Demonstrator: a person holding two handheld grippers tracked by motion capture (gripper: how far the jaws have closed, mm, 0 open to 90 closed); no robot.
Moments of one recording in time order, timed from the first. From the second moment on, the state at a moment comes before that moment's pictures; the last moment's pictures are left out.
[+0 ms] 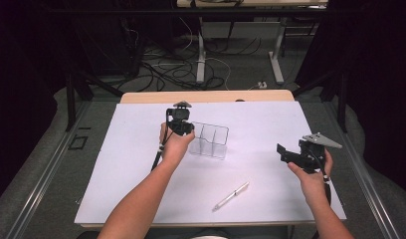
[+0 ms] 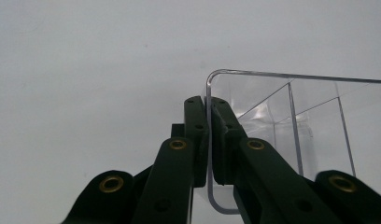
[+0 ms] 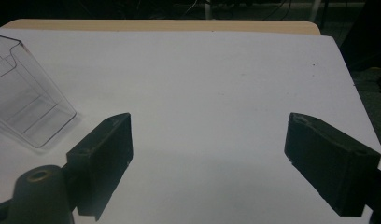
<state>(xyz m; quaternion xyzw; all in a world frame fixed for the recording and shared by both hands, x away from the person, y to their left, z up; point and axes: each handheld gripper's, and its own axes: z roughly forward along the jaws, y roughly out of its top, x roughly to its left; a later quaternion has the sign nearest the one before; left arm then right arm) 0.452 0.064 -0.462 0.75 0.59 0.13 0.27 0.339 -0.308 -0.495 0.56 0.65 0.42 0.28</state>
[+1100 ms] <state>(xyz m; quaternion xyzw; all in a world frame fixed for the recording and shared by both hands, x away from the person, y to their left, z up) 0.429 0.071 -0.462 0.77 0.57 0.10 0.27 0.341 -0.304 -0.497 0.56 0.65 0.43 0.29</state>
